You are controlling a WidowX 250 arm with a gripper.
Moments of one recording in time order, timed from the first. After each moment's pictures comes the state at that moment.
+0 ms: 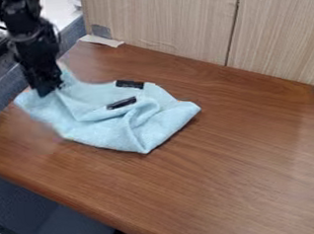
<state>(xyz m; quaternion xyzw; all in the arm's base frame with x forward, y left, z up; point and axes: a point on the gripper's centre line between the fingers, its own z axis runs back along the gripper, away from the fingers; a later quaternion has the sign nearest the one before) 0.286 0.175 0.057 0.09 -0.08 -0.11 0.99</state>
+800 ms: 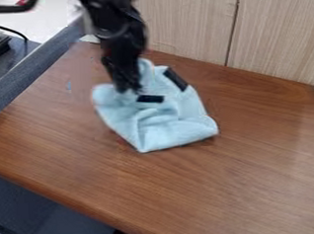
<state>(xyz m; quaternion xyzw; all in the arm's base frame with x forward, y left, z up) 0.311 0.037 0.078 0.09 -0.15 -0.31 0.94</state>
